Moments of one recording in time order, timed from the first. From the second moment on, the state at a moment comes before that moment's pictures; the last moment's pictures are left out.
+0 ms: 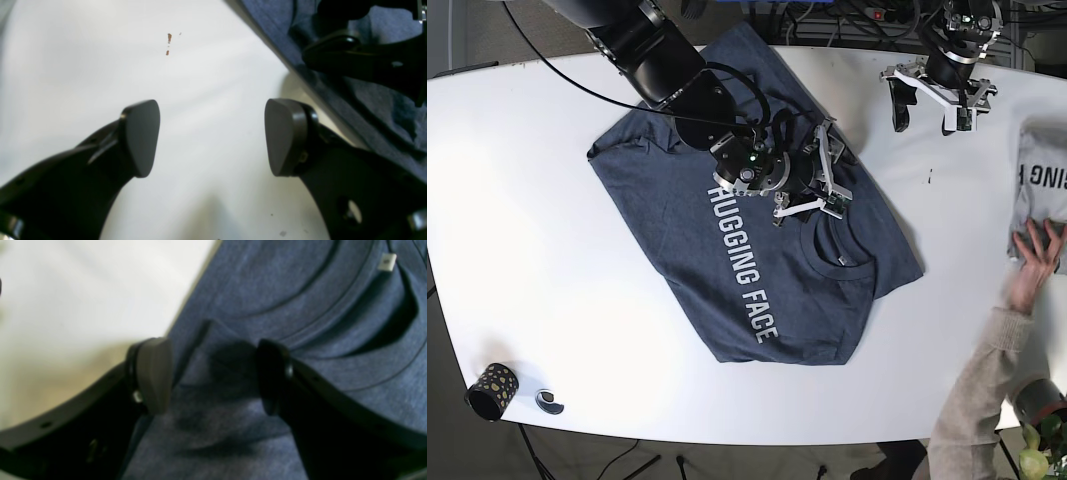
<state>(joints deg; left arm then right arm) 39.2 -2.4 -18.7 111.1 -13.4 -16.5 23.1 12.8 -0.3 -37.9 72.4 5.2 27.9 -31.0</state>
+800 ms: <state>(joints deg) 39.2 -2.4 -18.7 111.1 -13.4 -16.5 23.1 9.5 -0.3 -31.5 80.0 4.8 27.7 -30.2</state>
